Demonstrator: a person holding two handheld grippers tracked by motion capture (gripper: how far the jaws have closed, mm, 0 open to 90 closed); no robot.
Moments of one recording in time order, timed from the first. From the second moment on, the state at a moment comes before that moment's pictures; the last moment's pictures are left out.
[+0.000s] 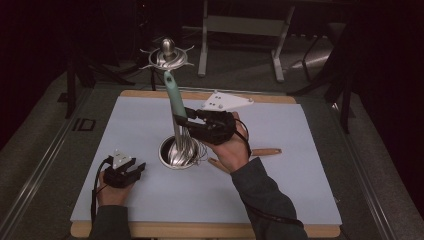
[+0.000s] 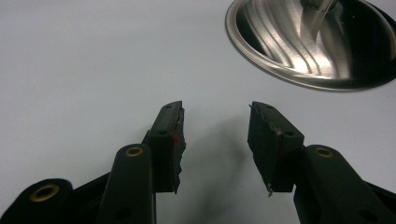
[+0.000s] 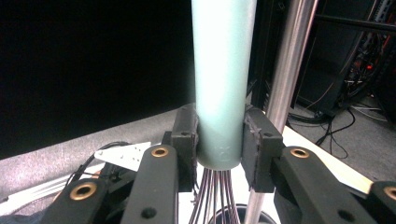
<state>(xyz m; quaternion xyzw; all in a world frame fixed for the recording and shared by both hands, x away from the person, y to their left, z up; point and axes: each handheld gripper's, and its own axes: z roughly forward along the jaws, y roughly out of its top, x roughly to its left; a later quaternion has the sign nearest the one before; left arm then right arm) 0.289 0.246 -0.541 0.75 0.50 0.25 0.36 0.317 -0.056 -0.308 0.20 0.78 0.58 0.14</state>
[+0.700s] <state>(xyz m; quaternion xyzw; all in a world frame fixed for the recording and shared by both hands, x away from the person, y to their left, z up) 0.289 0.245 -0.541 0.75 0.50 0.25 0.36 0.335 -0.046 -0.313 0.22 0.78 0.56 0.16</state>
